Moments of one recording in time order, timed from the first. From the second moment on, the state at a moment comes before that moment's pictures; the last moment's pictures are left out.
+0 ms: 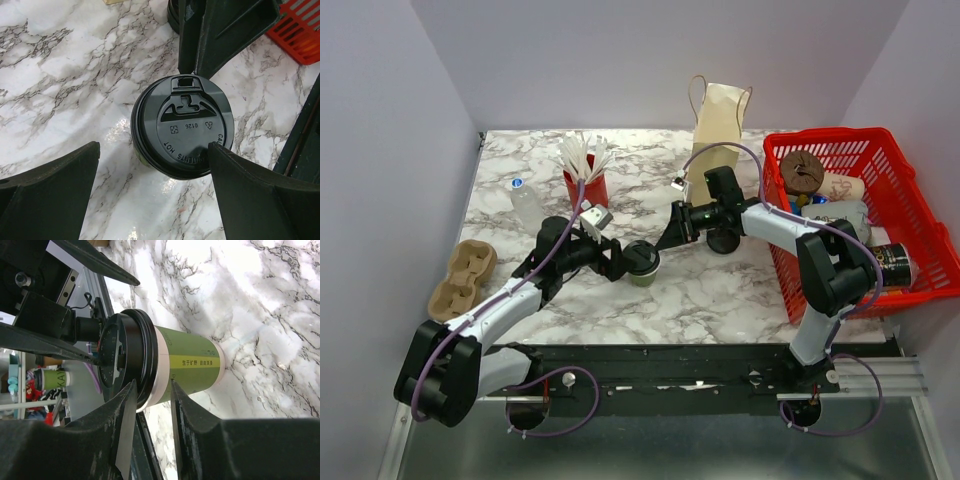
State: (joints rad) left arm -0.41 1.14 0.50 0.26 0.55 -0.13; right arm 0.44 1.81 1.14 -0.14 -1.01 0.26
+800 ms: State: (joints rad) left arm -0.43 1.19 0.52 0.27 0.57 -0.13; right arm 0.44 1.72 1.12 -0.14 -1.01 0.27
